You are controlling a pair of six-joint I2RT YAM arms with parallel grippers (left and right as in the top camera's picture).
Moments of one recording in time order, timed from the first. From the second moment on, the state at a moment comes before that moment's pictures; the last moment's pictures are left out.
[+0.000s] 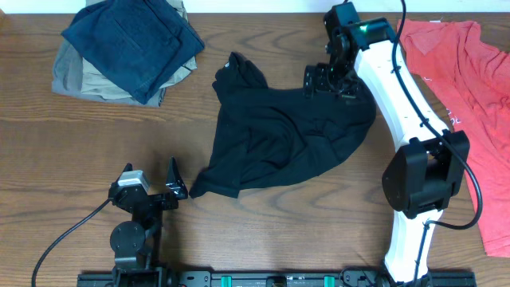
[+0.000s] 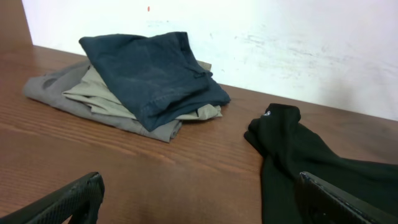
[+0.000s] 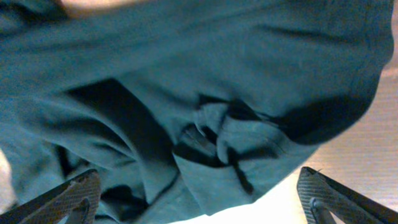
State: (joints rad) left arm 0.02 0.01 0.02 -0.12 -0.01 -0.20; right arm 0.28 2.13 1.99 -1.33 -0.07 0.40
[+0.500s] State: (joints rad) left arm 0.02 0.01 0.02 -0.12 -0.01 -0.20; right arm 0.33 2.12 1.65 -1.02 -0.06 0.41
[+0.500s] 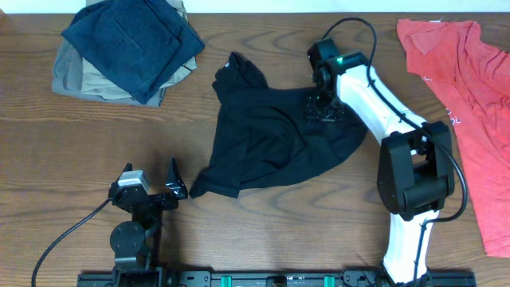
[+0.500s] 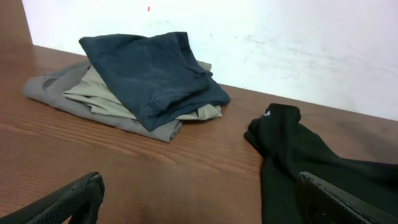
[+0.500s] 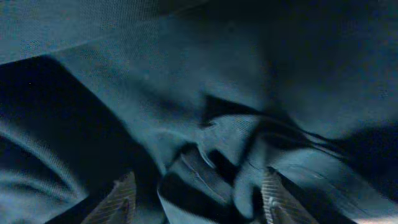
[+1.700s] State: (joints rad) left arm 0.02 0.01 0.02 -0.12 -0.01 -0.20; right arm 0.33 2.11 1.53 -0.95 0.06 0.57
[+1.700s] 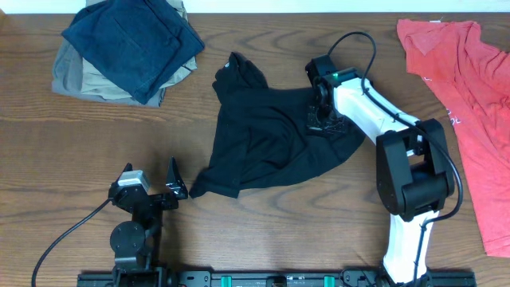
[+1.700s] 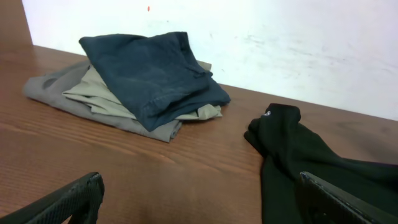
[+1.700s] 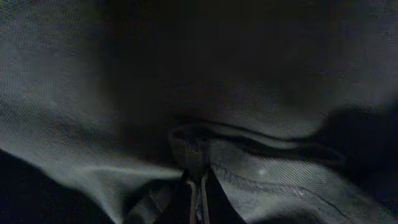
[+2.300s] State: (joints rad) left arm 0.02 0.01 0.02 -0.12 -0.01 -0.20; right arm 0.26 1.70 1.55 -1.41 0.28 0.69
